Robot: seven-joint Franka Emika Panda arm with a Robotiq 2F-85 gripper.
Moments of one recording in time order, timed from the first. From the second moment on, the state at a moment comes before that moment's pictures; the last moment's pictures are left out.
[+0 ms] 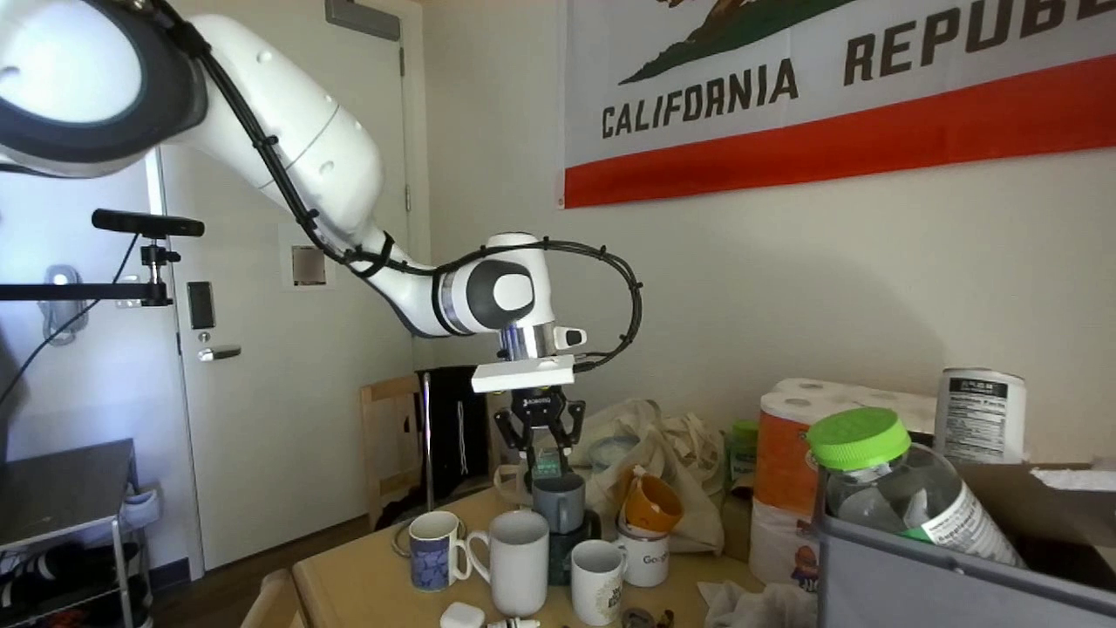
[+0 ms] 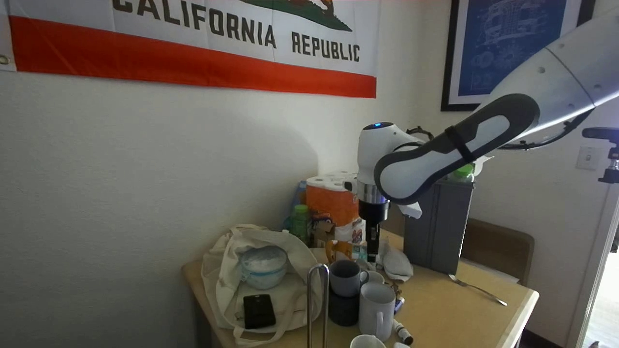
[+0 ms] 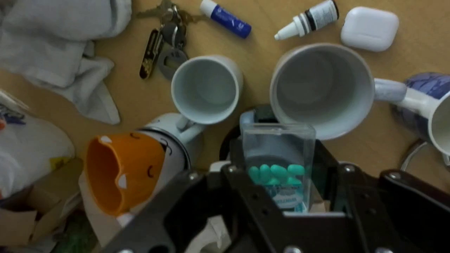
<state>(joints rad) 0.07 0.37 0.07 -1.85 -0.23 2.30 -0.46</state>
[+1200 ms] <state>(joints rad) 0.14 0.77 0.13 -1.49 -0.31 2.71 -0.49</state>
